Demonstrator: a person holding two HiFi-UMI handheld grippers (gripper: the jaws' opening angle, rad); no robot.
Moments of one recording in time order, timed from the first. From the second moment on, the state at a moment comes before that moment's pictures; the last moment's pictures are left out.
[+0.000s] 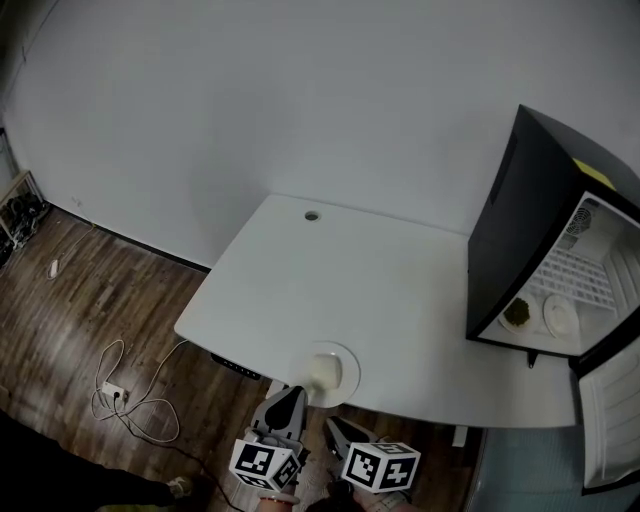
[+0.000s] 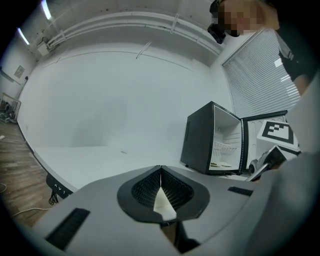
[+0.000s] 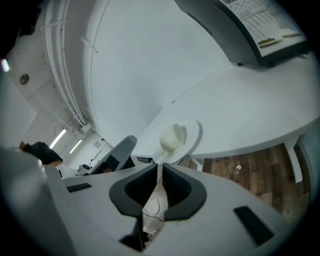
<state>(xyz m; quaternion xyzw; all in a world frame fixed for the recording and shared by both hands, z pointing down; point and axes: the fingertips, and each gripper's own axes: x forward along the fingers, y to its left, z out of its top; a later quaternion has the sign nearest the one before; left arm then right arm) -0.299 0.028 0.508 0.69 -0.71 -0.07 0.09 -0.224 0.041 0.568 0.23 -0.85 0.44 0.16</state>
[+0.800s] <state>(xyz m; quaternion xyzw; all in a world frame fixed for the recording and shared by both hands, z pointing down) -0.322 0.024 0.520 0.68 -0.72 -0.07 0.09 -0.251 0.013 0.602 0.26 -0.72 0.64 0.03</state>
